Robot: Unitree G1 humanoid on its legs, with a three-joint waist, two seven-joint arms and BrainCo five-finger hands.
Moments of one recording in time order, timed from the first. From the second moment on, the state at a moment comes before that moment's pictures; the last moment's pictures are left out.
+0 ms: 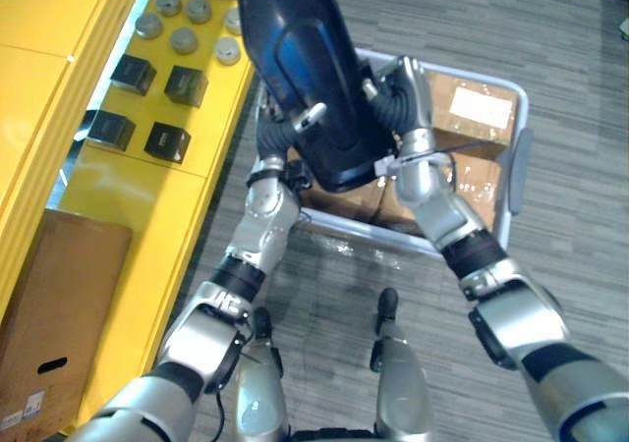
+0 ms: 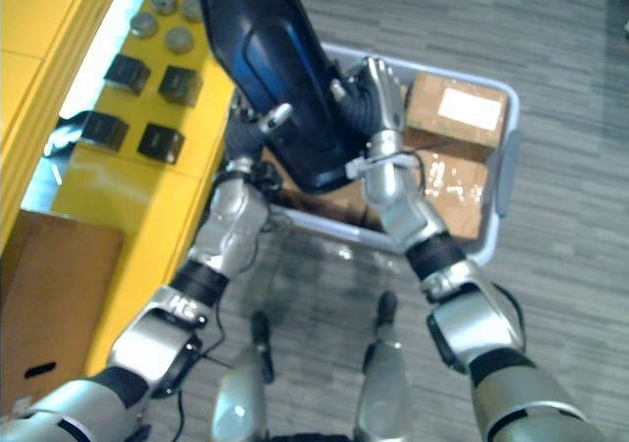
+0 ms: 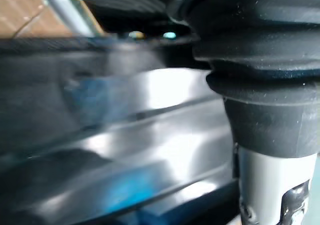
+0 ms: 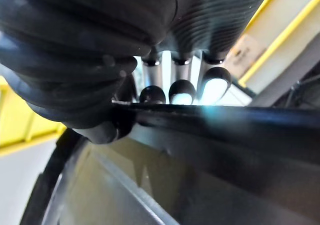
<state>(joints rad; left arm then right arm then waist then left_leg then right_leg) -0.87 0.13 -0.28 0.53 -0.65 -0.30 0.43 -0.94 -0.30 0.40 0.51 -0.31 -0.13 -0.55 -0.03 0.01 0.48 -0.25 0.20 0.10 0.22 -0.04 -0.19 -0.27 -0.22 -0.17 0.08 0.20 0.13</state>
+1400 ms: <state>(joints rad) -0.74 0.23 -0.33 0.67 -1.17 -0.29 -0.26 -0.79 -0.29 0.51 0.31 -0.29 -0.17 -0.60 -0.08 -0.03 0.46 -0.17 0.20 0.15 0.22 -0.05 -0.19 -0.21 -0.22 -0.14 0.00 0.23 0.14</state>
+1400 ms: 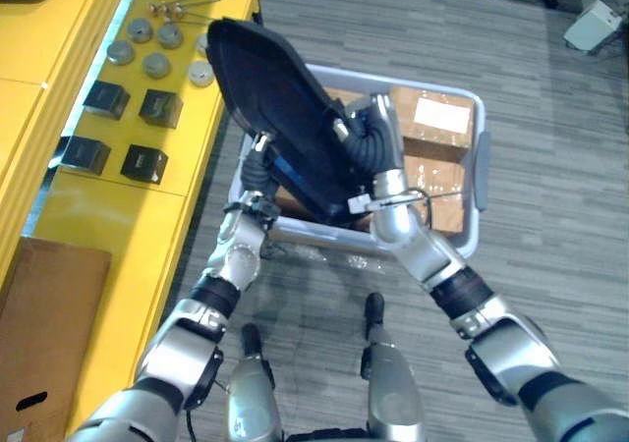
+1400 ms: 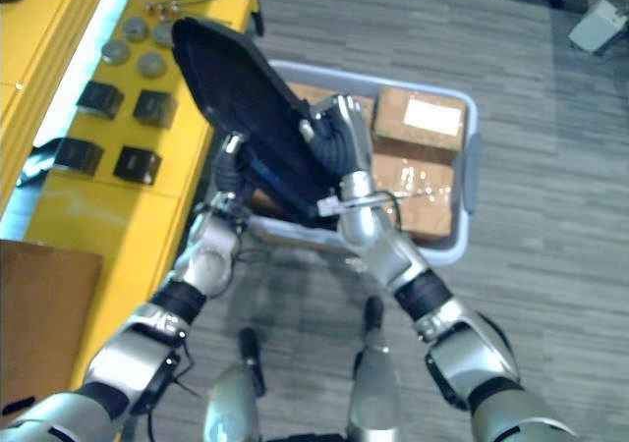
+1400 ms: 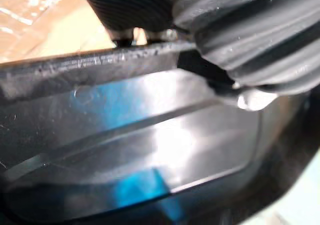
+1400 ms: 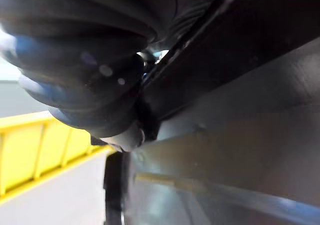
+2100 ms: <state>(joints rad) -0.63 0.21 -0.36 0.61 -1.15 -0.37 -0.22 -0.67 -0.28 0.51 0.22 -0.26 -0.17 -0.59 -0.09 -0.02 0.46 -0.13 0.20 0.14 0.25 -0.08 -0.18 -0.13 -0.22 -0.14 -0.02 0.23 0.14</state>
